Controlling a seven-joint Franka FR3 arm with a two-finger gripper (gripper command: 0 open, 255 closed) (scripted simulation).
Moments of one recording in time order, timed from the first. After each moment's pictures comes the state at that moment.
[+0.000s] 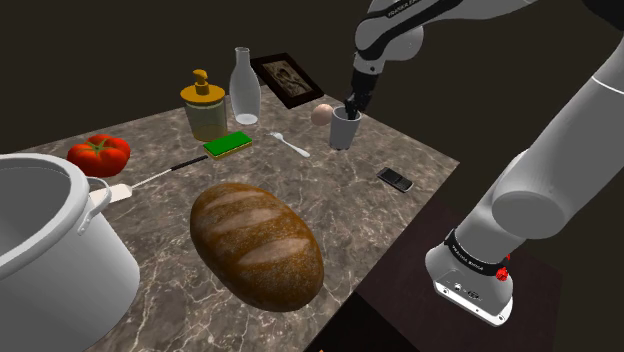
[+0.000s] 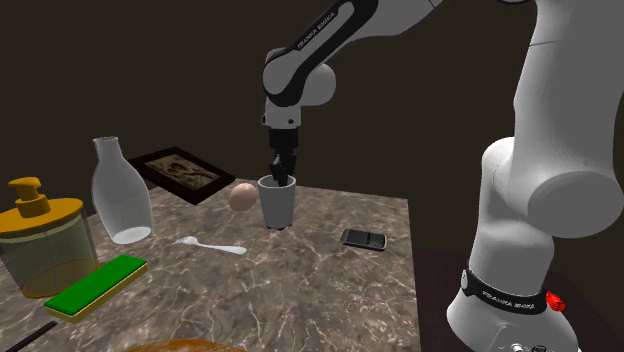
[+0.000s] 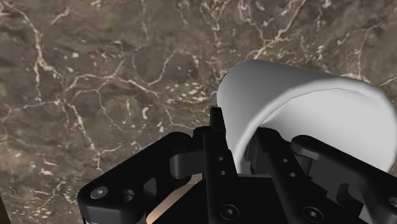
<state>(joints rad) -0.01 -0.02 -0.24 -2.27 0.10 2.20 -0.34</state>
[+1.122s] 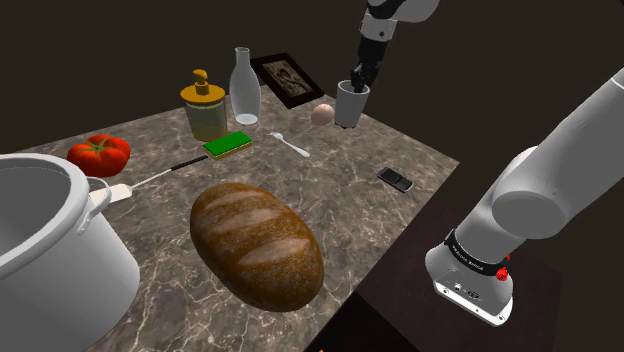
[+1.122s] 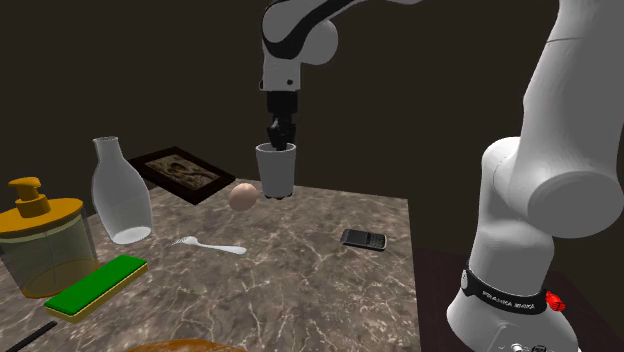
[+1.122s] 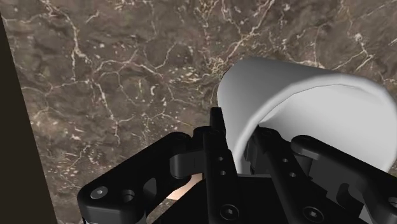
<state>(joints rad) -0.01 -0.12 -0.23 -2.14 0.06 1.98 -0.30</state>
